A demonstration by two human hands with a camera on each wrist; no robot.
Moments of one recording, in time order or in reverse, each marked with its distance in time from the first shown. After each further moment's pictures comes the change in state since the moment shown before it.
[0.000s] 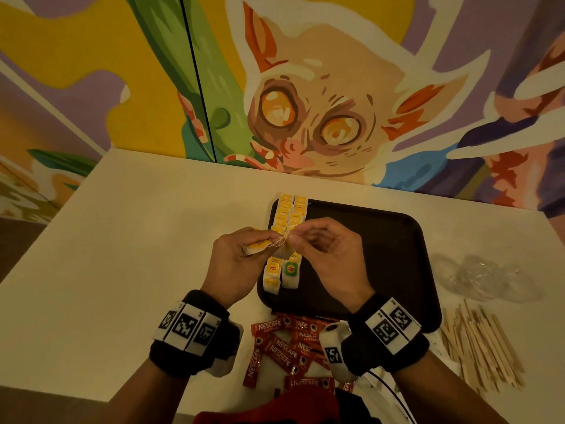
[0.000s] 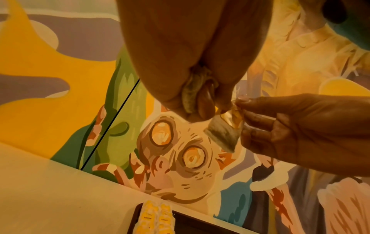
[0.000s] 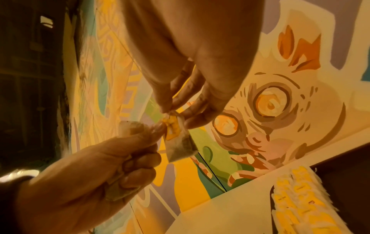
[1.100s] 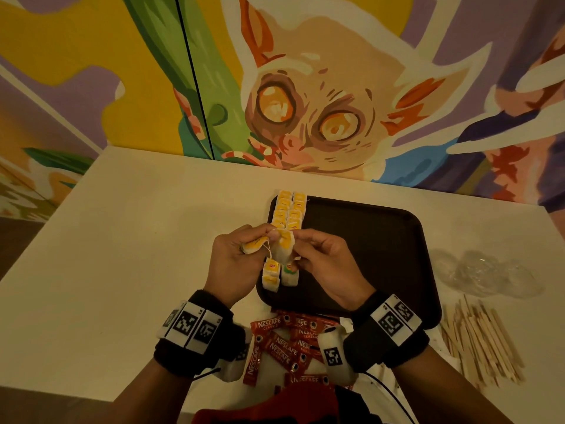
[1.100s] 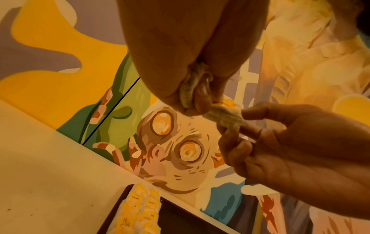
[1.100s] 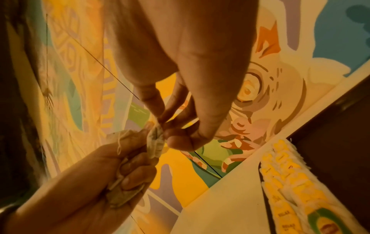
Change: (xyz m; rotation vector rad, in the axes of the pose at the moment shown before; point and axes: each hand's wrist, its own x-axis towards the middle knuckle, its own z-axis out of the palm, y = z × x) left_hand -0.001 0.002 0.009 -0.246 0.051 -0.111; right_hand 0.001 0.019 -0.003 0.160 -0.137 0.384
